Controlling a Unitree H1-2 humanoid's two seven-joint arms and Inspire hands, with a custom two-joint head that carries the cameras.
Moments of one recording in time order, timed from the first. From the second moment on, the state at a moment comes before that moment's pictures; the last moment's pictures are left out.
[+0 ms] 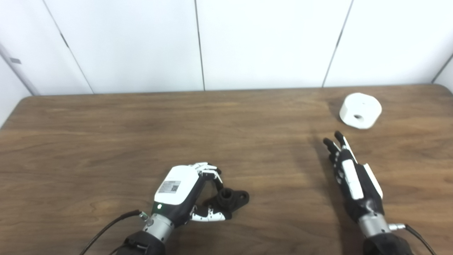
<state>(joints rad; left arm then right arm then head) 0.04 0.30 -0.44 -0.33 0.88 0.10 -0.12 0.11 -0.12 -0.03 -0.25 0.10 0.14 0.07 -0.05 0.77</state>
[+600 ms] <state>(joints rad) 0.07 0.27 -0.46 -0.34 0.90 0.05 -0.14 0.11 -0.13 -0.05 -0.31 0.09 0.23 0.06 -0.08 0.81</state>
